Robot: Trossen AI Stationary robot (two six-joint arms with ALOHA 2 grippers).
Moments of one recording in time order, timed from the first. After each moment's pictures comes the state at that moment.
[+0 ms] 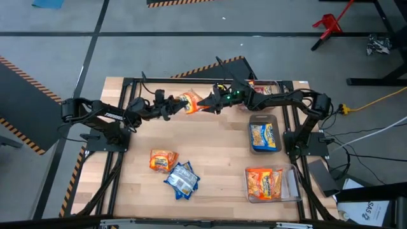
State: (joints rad) left arm 0.33 1.36 0.31 1.37 0.10 -0.83; right arm -0.40 1.74 0.97 0.72 -0.64 1.43
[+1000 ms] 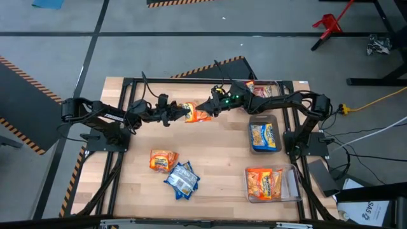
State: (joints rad) left arm 0.29 1.36 0.31 1.32 0.18 -0.85; right arm -0.33 1.74 0.97 0.75 -0.59 1.40
